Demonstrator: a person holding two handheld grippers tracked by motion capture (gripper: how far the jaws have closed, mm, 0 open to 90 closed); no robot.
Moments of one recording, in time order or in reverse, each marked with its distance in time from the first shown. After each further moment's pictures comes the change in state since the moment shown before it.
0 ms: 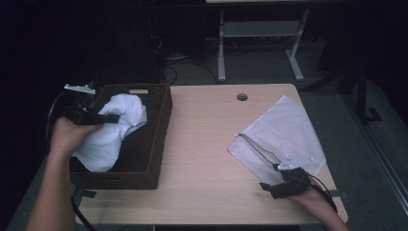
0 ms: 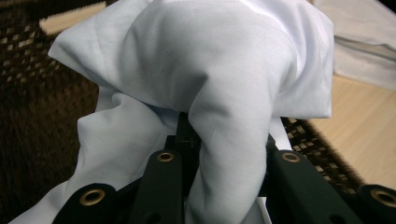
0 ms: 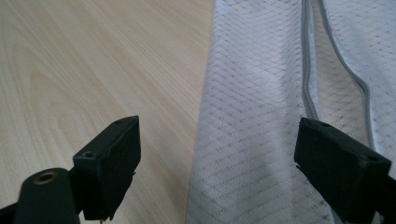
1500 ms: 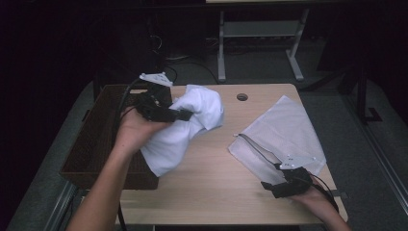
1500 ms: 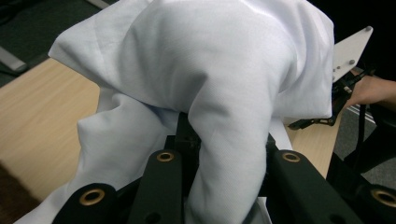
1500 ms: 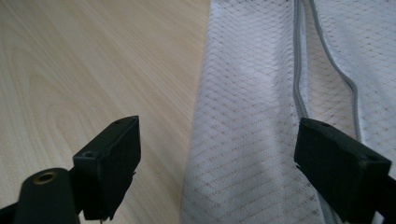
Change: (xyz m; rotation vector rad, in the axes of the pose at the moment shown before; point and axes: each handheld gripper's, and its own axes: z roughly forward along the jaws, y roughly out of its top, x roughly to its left) left arm -0.190 0.088 0.057 -0.050 -0.238 0.276; right arm -0.003 -0.001 -0.004 -0.013 -0.004 0.006
